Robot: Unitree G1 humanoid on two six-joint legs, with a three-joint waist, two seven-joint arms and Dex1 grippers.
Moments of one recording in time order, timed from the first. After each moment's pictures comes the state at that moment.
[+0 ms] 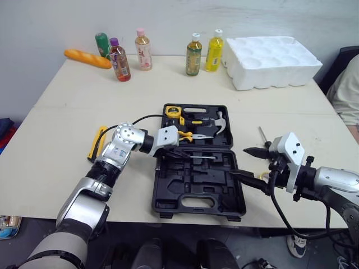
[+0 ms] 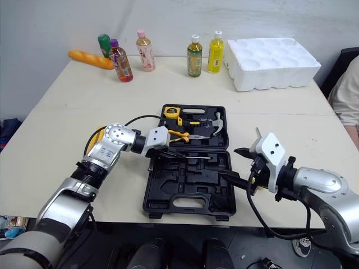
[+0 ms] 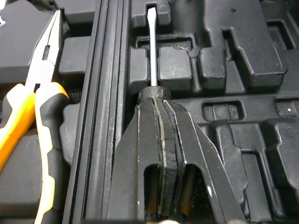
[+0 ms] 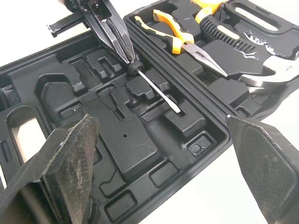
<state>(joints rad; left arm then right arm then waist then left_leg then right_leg) -0.86 0.42 -0.34 0.57 0.00 0.02 -1.19 -0.06 -0.86 -0.24 -0.60 0.69 0.78 0.73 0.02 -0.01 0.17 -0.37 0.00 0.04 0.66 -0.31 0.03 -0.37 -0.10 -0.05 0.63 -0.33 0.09</state>
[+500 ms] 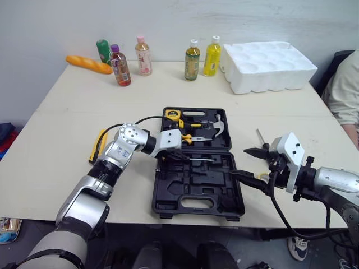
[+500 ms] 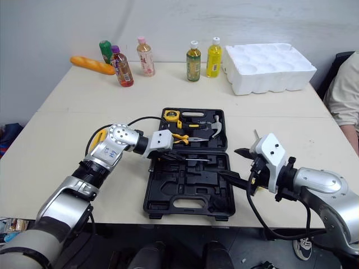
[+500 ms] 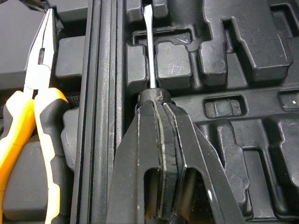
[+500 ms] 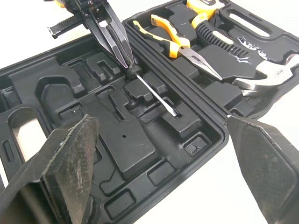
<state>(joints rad) -0.86 0.42 -0.39 0.57 0.05 0.02 -1.17 -0.06 -0.86 -0.24 -0.60 0.68 0.78 0.73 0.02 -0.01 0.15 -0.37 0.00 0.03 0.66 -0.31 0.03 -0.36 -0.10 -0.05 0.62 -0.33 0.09</state>
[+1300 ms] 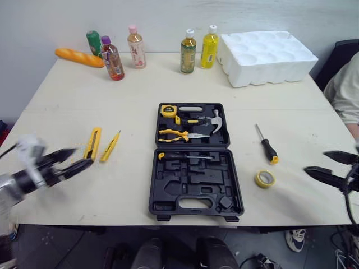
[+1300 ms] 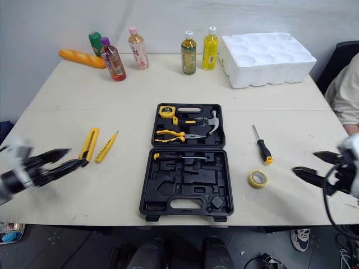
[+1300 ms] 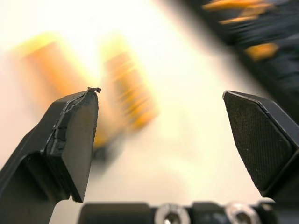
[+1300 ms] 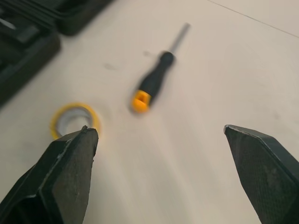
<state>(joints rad) 0.01 0.80 0.71 0.06 -0.48 0.64 -0.92 0.18 -1.07 -0.69 -0.08 0.54 0.62 1.04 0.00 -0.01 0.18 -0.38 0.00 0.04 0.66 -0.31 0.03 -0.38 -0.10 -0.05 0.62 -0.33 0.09</state>
